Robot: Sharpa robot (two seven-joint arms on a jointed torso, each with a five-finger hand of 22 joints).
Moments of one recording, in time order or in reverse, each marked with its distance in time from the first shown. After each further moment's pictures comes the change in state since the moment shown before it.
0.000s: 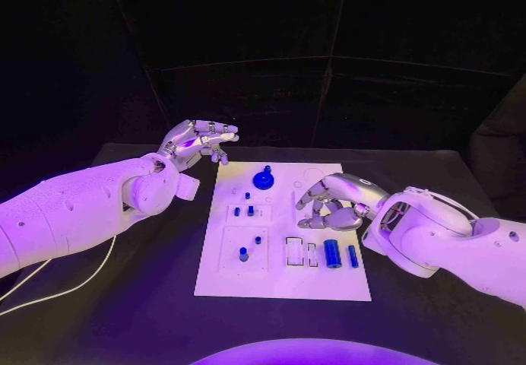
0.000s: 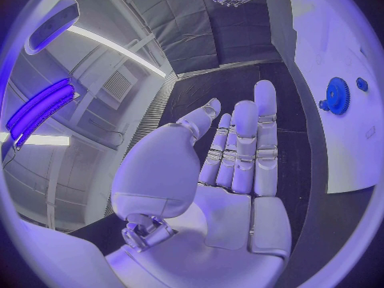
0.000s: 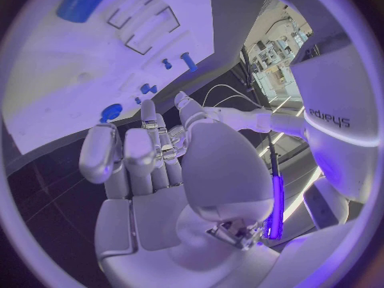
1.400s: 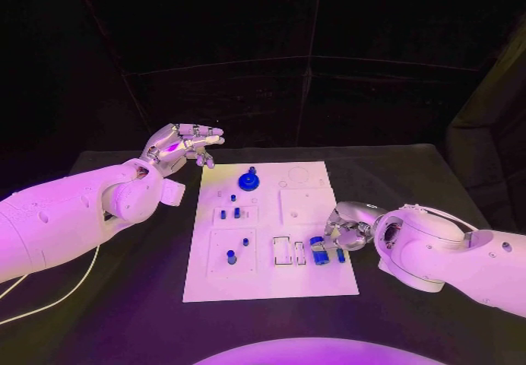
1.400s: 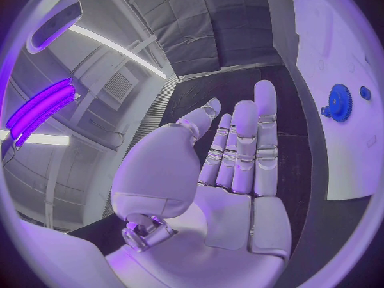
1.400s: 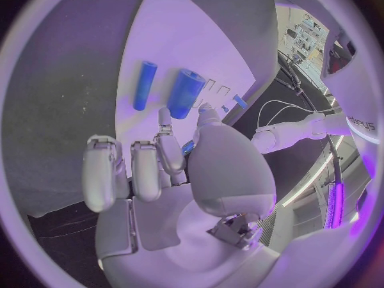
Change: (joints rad) left arm 0.000 -0.016 -0.002 0.023 0.000 -0.001 -0.001; left_hand 0.000 0.000 -0.005 0.001 0.000 -0.001 0.001 0.000 0.000 -0.003 0.003 0.000 0.000 0.000 0.000 0.000 -0.002 0.000 -0.002 0.002 -0.004 -0.002; right arm -0.079 -0.062 -0.007 0.030 -0.011 0.169 -0.429; right_hand -0.119 0.025 -0.259 0.227 0.035 0.025 -0.039 0.152 0.100 0.079 -0.037 0.866 1.042 -0.002 -0.029 0.210 0.365 -0.038 0.087 -0.029 0.147 0.030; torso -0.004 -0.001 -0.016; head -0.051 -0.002
